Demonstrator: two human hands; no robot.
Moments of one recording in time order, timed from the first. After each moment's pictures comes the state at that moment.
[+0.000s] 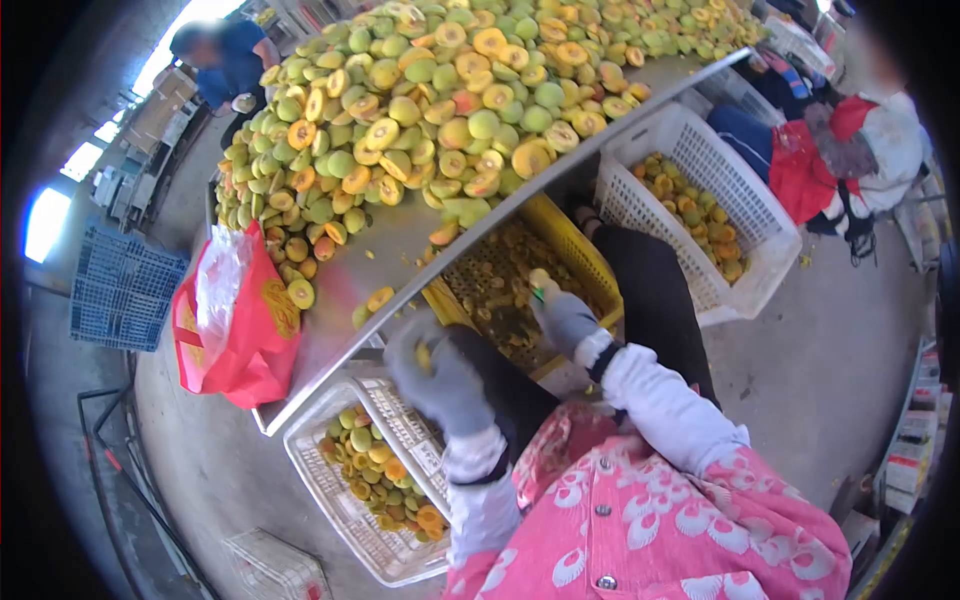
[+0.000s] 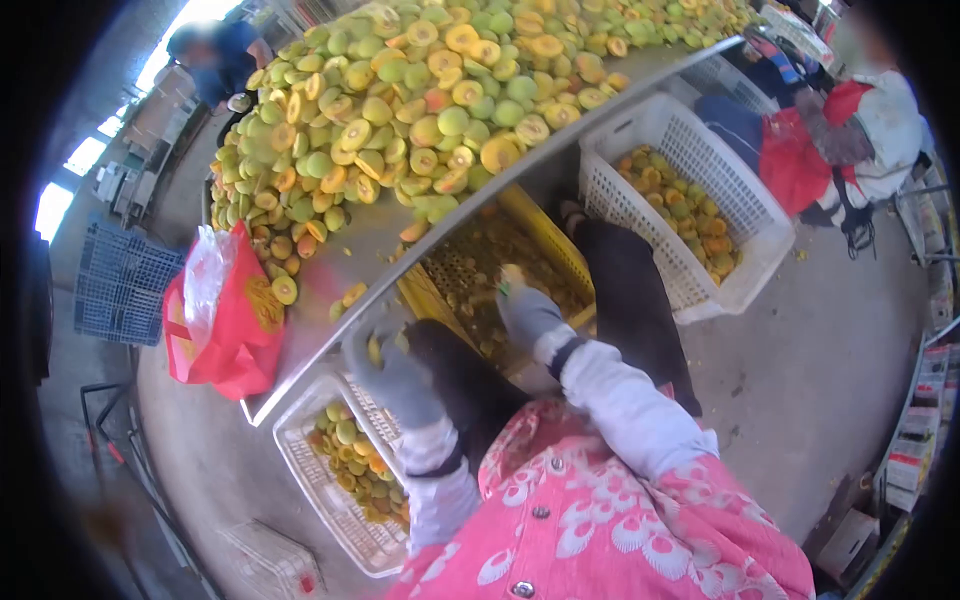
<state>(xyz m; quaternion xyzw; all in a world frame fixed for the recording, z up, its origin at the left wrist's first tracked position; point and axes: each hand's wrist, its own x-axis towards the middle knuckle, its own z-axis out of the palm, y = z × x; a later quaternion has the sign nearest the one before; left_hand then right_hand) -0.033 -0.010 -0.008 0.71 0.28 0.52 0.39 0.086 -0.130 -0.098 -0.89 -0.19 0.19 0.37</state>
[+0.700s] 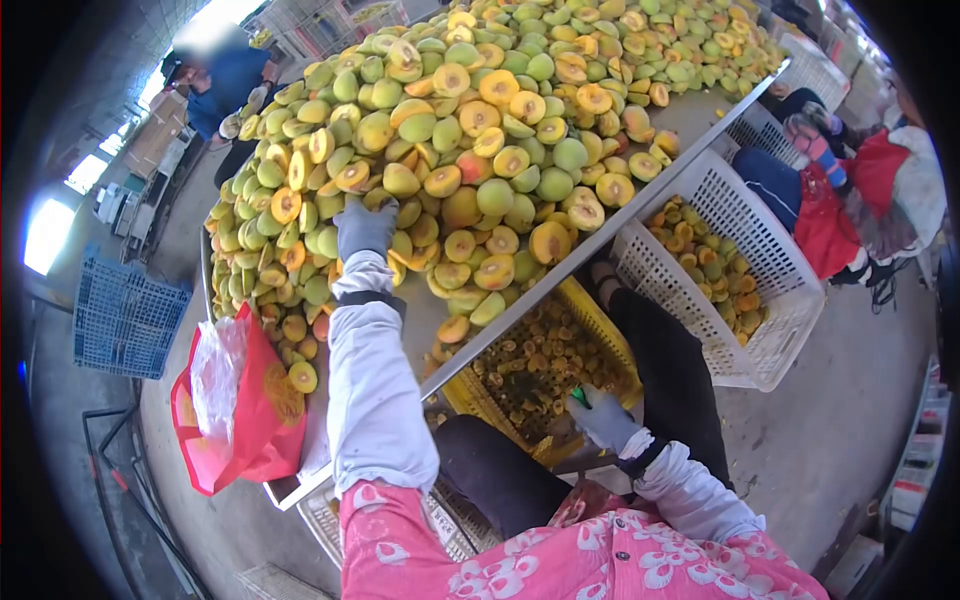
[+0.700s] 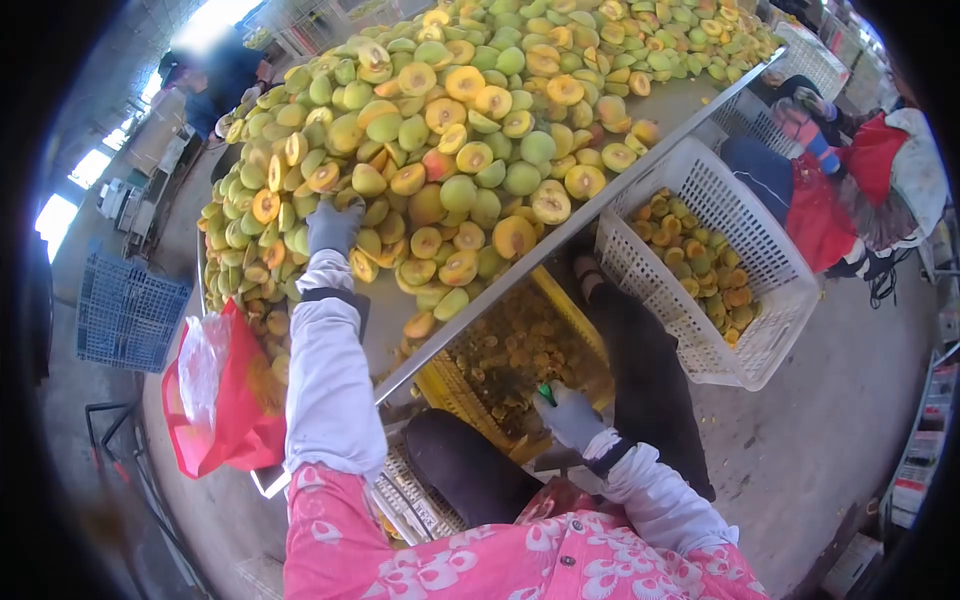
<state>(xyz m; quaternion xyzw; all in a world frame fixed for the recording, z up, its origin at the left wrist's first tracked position) 0.249 0.231 0.018 0.88 0.38 0.22 0.15 0.112 -0.159 -0.129 -0.73 0.01 0.43 0.53</state>
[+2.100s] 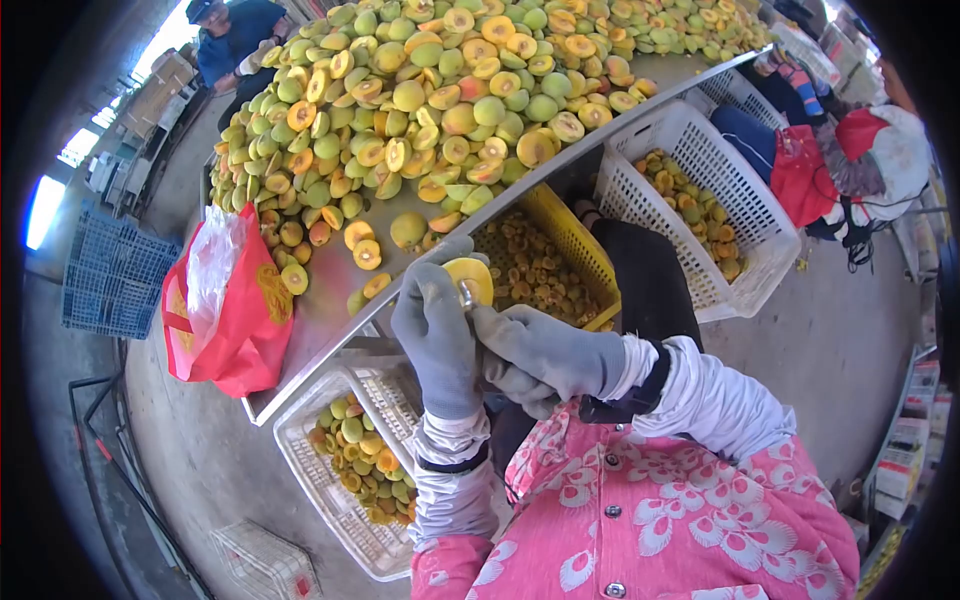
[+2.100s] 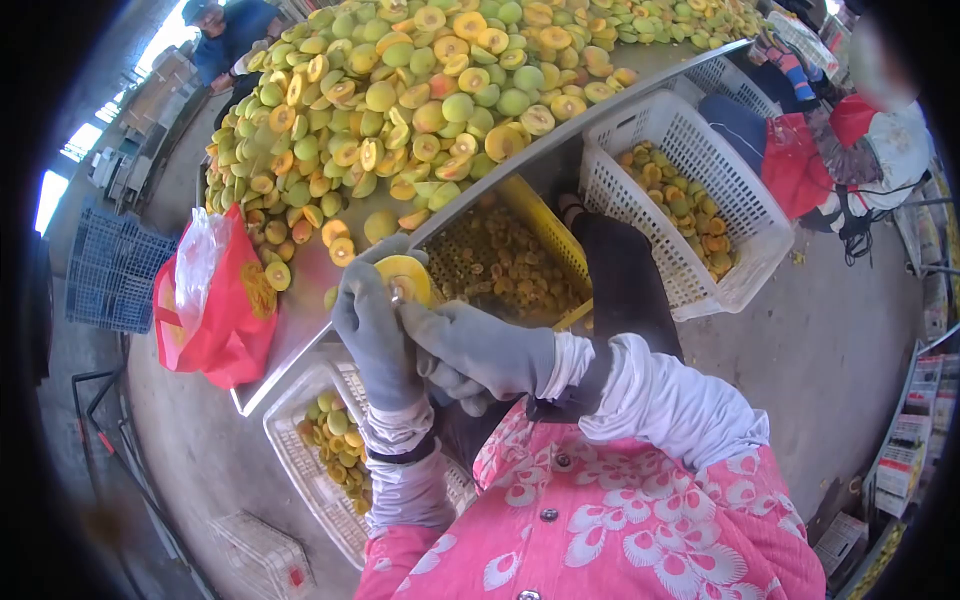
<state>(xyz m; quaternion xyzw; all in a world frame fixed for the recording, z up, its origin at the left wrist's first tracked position) -0.006 -0.008 0.069 0.64 0.19 0.33 0.66 0.058 -0.136 0.082 -0.42 -0.15 0.67 0.59</state>
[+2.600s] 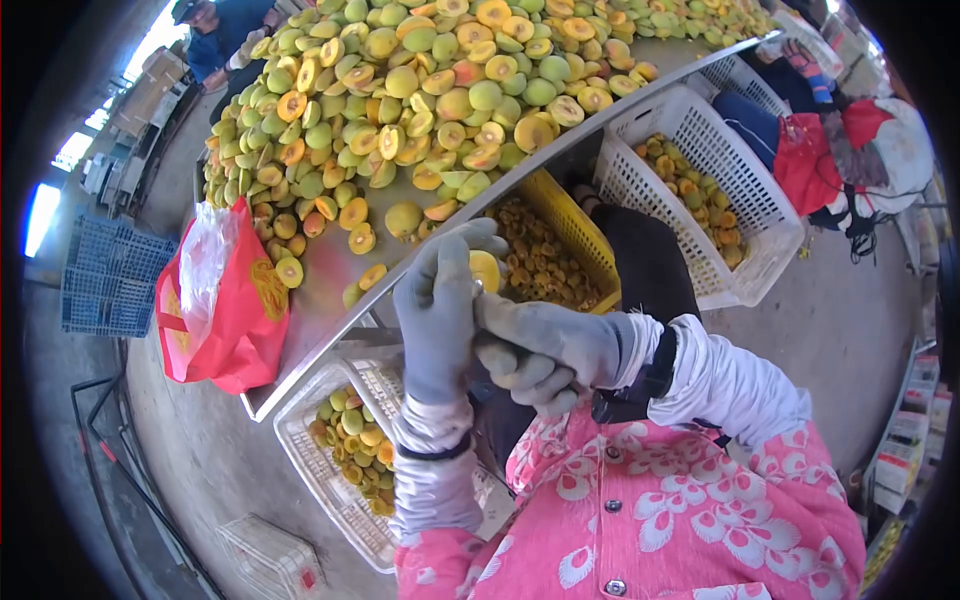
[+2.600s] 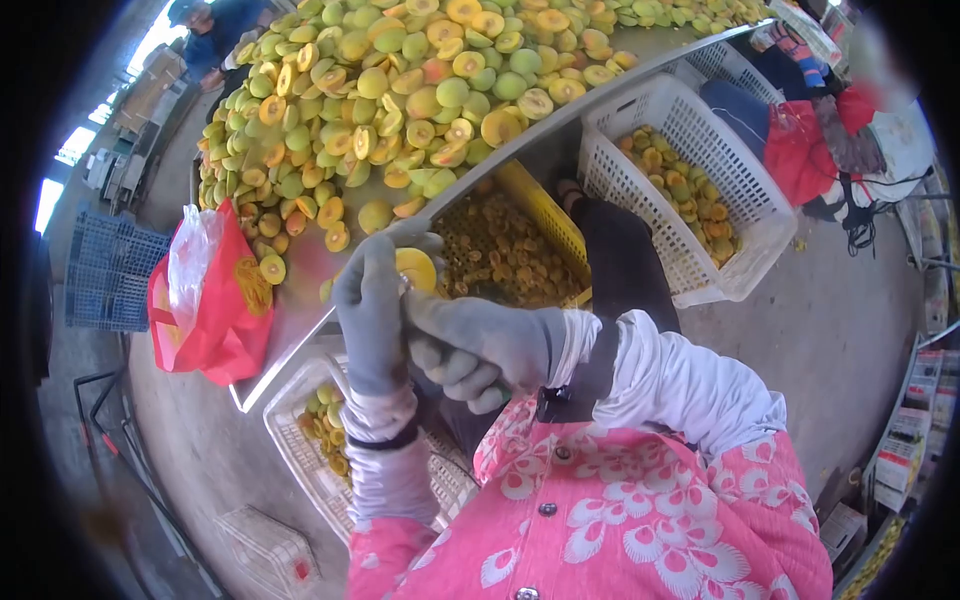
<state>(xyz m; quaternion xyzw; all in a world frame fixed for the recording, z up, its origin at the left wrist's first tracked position) 0.003 0.001 0.078 0.63 0.18 0.21 0.73 0.067 -0.146 0.080 -0.23 -0.09 0.79 0.56</state>
